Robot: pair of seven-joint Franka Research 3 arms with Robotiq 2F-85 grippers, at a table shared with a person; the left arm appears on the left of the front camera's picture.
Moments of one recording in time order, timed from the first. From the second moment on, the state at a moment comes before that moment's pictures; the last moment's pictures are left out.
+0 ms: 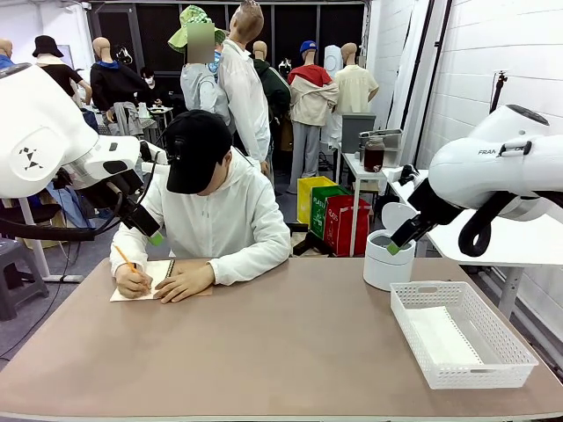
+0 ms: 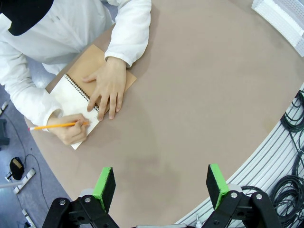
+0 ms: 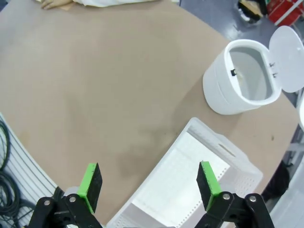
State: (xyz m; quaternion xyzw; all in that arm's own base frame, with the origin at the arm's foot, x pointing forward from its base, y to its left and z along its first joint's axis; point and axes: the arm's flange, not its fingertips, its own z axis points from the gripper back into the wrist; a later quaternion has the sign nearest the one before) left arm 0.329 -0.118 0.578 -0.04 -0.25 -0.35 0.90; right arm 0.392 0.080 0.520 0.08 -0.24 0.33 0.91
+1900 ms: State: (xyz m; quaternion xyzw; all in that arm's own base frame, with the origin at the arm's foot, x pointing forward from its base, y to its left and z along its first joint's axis) left arm 0.329 -0.118 0.578 -0.04 -0.25 -0.35 0.90; right arm 0.328 0.120 0.565 0.18 -0.37 0.46 0.78
